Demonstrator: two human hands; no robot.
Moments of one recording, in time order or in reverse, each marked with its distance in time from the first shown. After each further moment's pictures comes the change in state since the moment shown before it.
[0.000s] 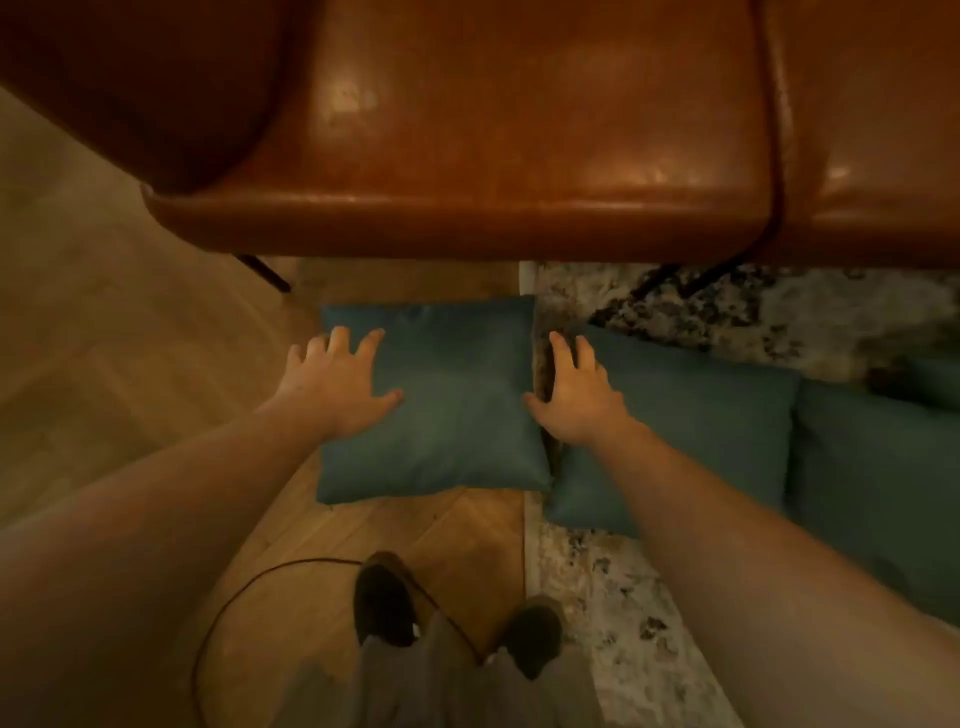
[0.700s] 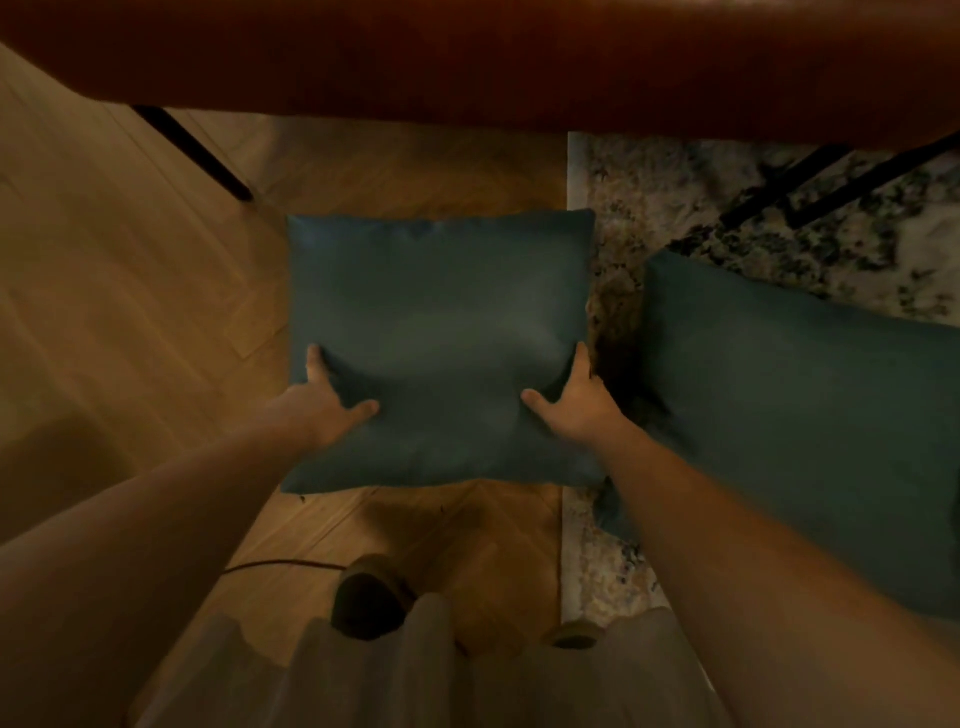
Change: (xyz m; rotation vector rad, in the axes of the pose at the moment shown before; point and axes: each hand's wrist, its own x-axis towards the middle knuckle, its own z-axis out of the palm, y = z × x) left_hand 0.106 -0.039 0.221 -0.548 -0.273 -0.376; right_hand 0.146 0.050 0.188 0.319 -0.121 0.182
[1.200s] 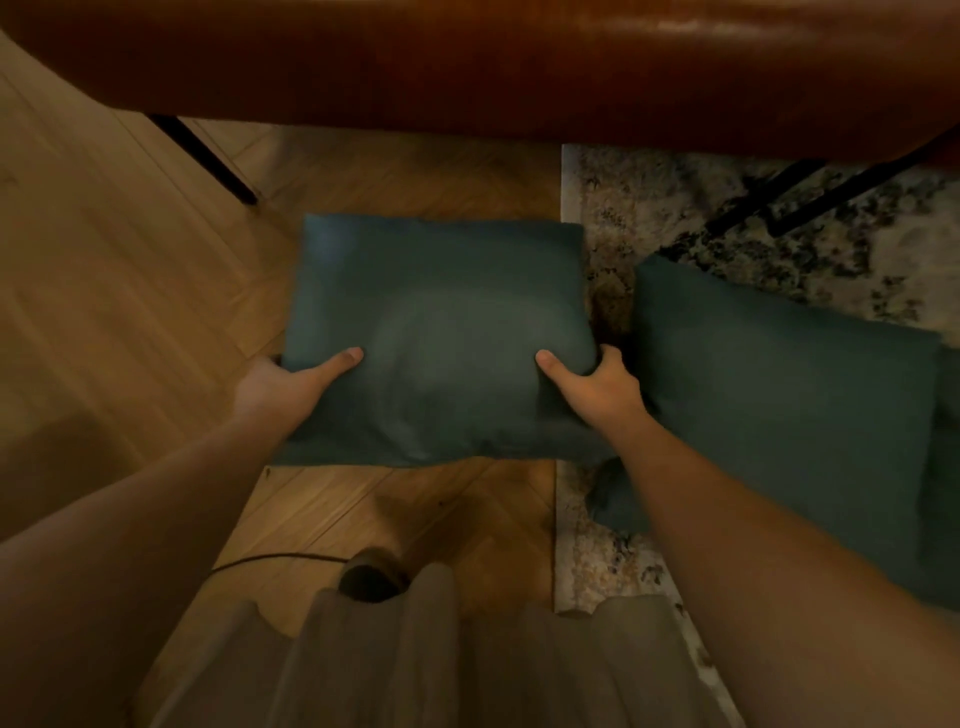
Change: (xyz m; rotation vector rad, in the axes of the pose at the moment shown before) left_hand -0.027 -0.015 -0.032 -0.634 0.226 -0.157; right_hand -0.037 -0.015 -0.030 0.307 0.228 0.062
